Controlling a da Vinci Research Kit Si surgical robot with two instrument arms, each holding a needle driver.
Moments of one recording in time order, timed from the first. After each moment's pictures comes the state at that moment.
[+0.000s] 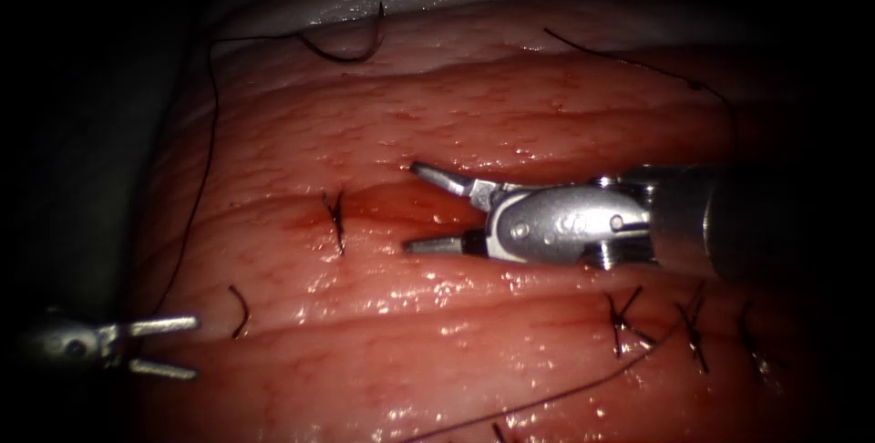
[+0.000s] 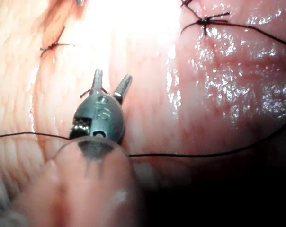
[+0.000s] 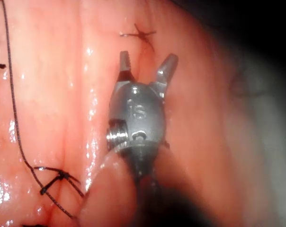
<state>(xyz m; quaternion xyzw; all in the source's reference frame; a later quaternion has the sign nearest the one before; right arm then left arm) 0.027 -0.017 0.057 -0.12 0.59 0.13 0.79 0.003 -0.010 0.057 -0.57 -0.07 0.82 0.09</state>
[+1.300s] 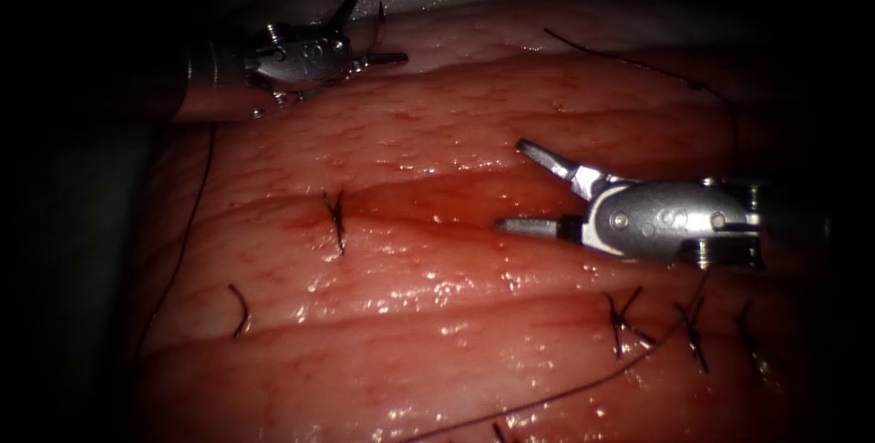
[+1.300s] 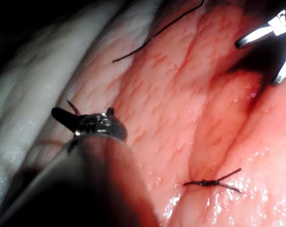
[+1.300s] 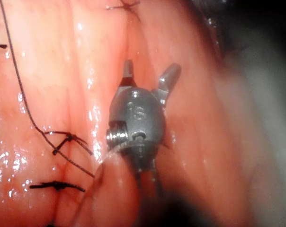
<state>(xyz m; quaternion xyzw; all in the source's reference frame) 0.020 -0.015 0.055 -0.16 0.50 0.26 0.81 -0.011 0.011 0.077 -0.31 0.17 0.86 0.37</state>
